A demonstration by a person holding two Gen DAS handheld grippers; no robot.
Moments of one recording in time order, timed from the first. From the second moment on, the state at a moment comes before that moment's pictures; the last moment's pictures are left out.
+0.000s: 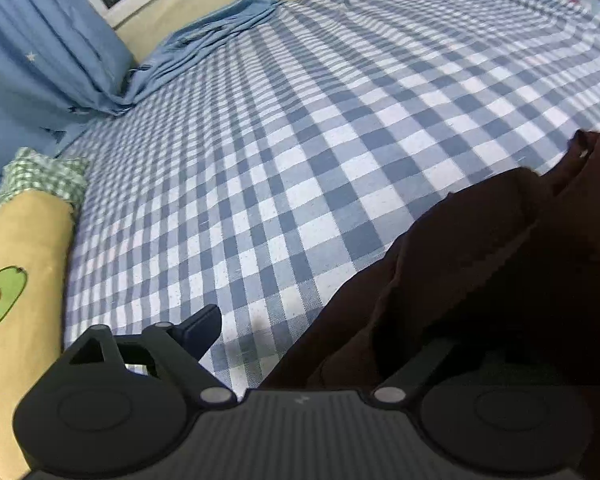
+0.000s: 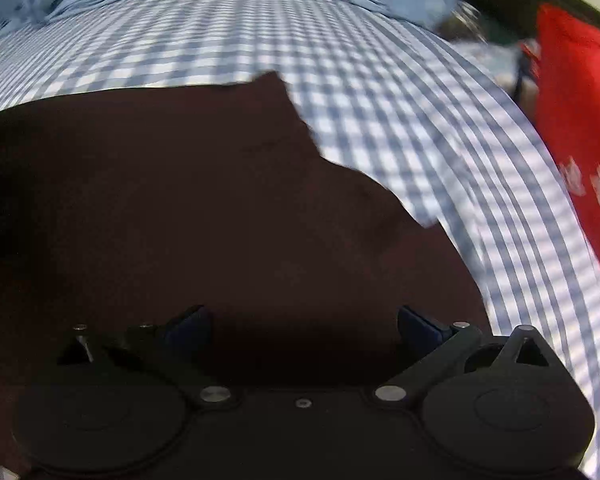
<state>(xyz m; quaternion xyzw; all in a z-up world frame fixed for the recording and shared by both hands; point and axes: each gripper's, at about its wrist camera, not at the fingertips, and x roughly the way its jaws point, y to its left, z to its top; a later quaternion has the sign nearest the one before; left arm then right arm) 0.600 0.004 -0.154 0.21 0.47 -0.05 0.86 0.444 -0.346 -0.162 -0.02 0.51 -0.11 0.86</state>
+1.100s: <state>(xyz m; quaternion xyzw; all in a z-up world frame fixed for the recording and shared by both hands) 0.433 0.136 -0.123 -0.12 0.50 0.26 0.82 0.403 -0.363 -0.128 -0.02 0.47 -0.16 0.87</state>
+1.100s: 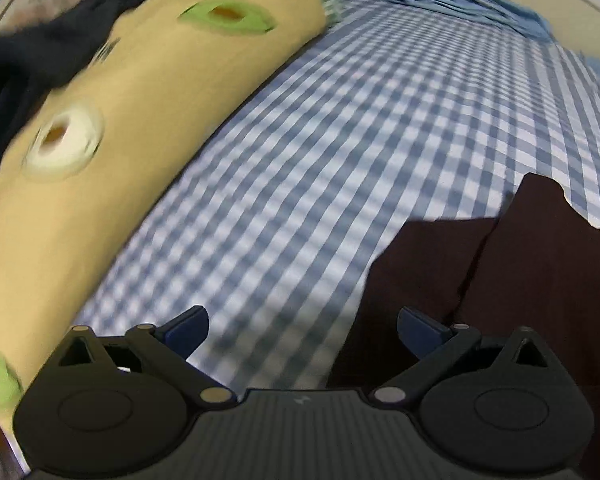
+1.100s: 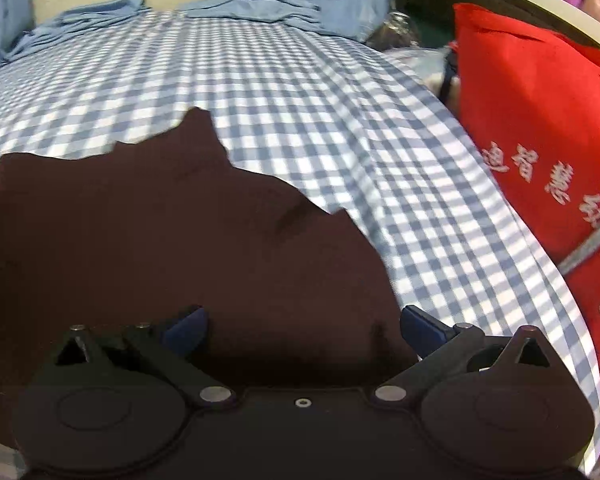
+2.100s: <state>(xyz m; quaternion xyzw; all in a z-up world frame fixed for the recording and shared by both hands) 0.286 0.125 -0.124 -0.23 0.49 0.32 0.78 0.407 -0.211 -0.130 -0.03 0.51 0.13 0.85</state>
